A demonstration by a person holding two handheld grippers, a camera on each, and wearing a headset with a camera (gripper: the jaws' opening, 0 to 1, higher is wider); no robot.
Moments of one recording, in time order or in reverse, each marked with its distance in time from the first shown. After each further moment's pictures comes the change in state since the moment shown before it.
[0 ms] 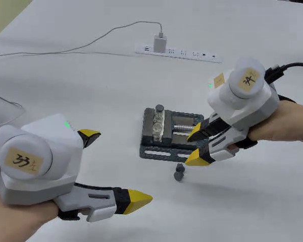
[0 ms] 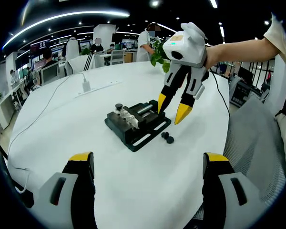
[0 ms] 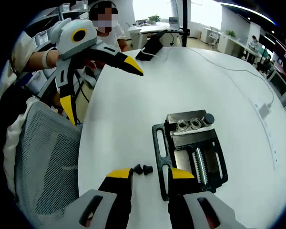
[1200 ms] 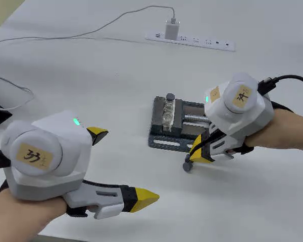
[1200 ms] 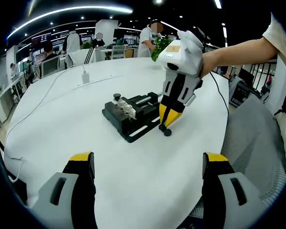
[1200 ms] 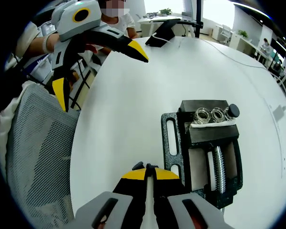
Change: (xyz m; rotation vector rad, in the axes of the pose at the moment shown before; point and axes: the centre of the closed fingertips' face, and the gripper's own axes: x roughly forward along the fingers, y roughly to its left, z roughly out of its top) left arm 0.001 -0.002 -0.020 -0.039 0.032 -0.012; right arm 0.033 0.005 -0.013 -0.065 0.068 0.054
